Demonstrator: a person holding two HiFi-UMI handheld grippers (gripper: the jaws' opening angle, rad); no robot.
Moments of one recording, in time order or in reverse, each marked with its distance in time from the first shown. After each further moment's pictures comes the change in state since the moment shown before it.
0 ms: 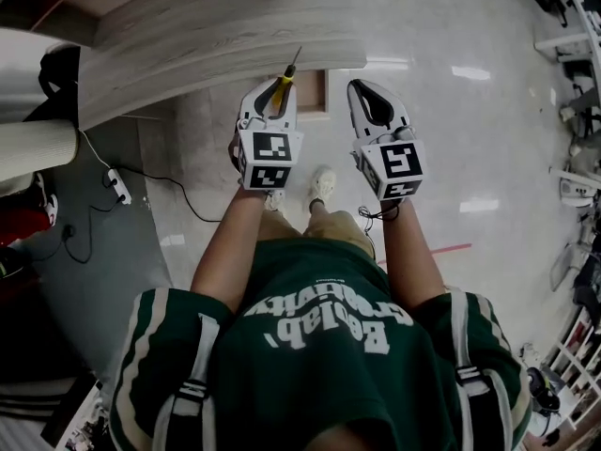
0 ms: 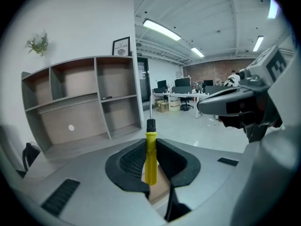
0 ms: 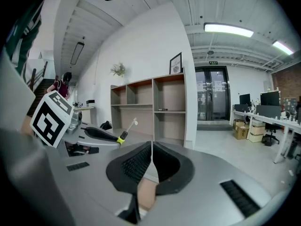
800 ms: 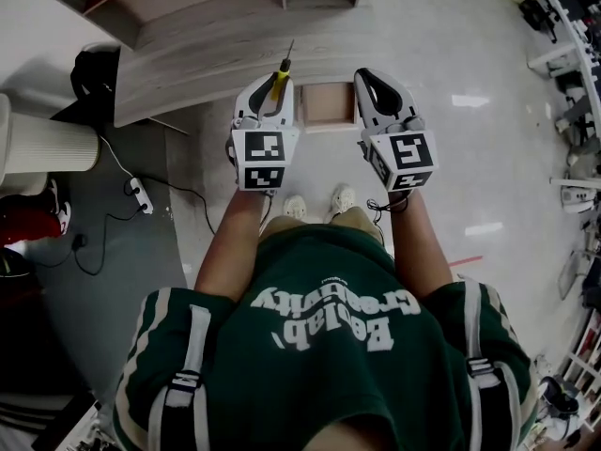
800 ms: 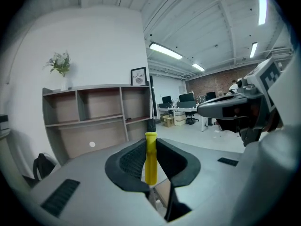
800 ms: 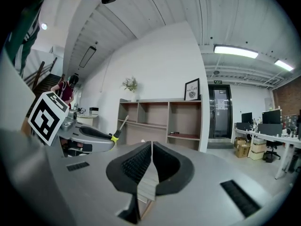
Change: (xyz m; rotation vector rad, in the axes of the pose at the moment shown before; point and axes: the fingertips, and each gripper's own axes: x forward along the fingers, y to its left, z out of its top) left arm -0.133 0.095 0.049 0.001 -0.198 0.056; right arm -0.016 0.112 0.109 -0.093 -0.171 -0.023
